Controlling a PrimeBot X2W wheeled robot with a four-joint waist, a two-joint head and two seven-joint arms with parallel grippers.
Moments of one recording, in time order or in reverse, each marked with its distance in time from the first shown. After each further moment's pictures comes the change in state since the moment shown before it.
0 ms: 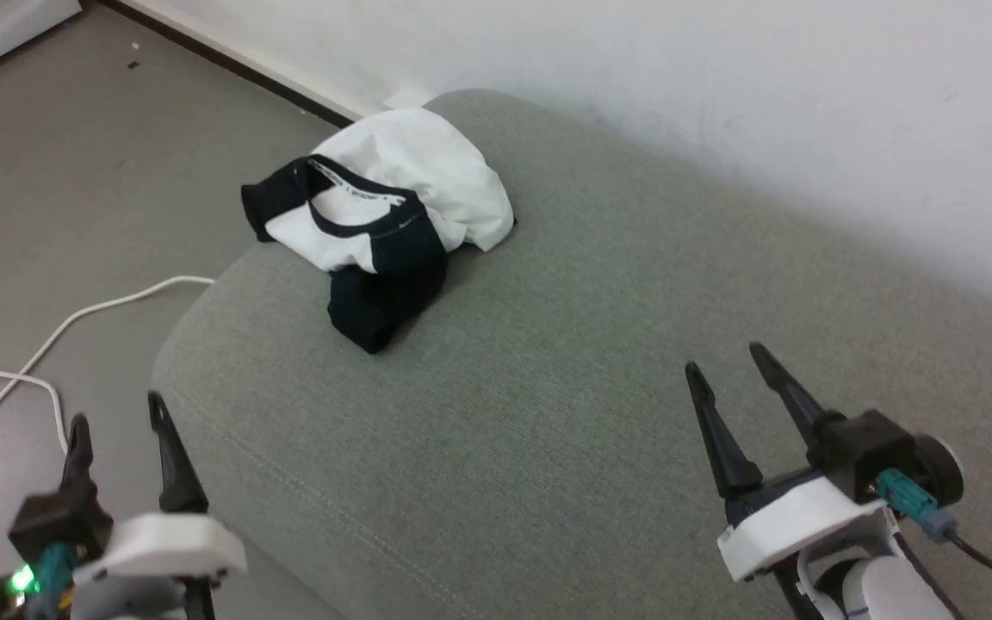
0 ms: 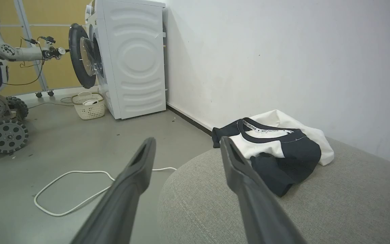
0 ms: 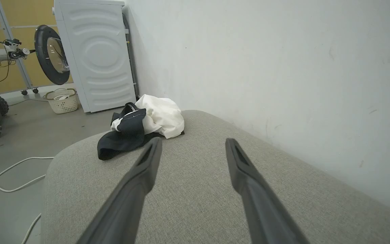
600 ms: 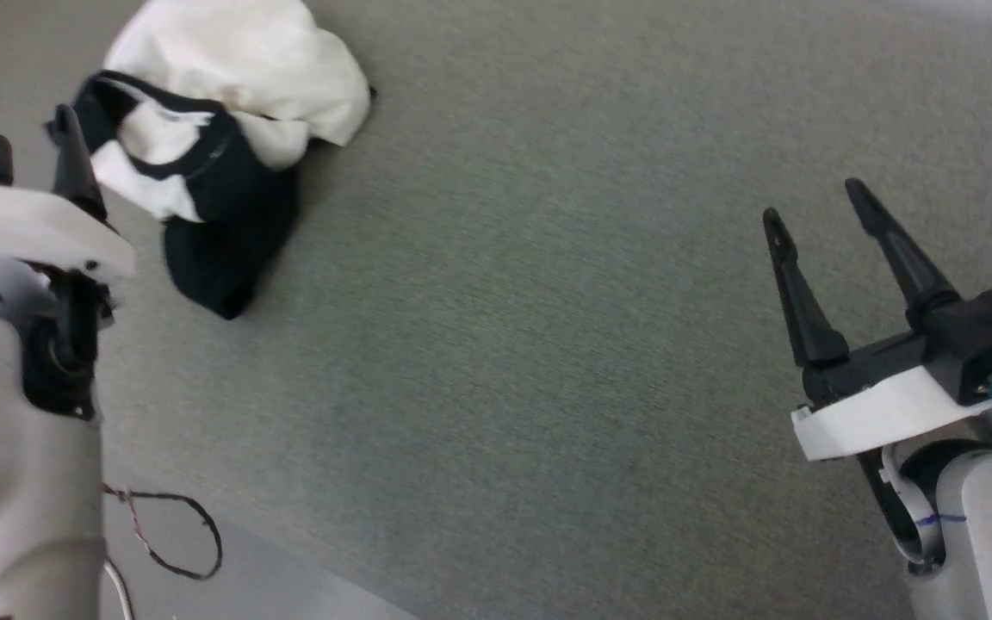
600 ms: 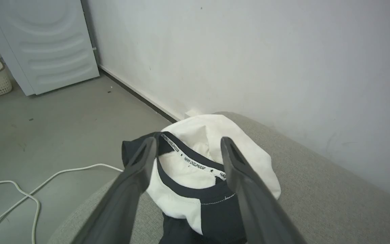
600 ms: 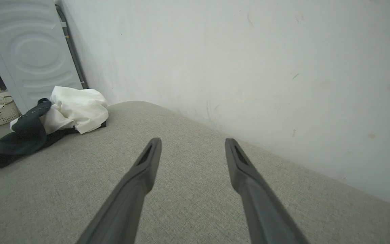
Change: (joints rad) left arm -0.654 0.095 0.088 0.320 -0.290 -0.157 0.287; right arm -0.175 -0.100 -0.040 -0.208 -0.058 0.000 0.100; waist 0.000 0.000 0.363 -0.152
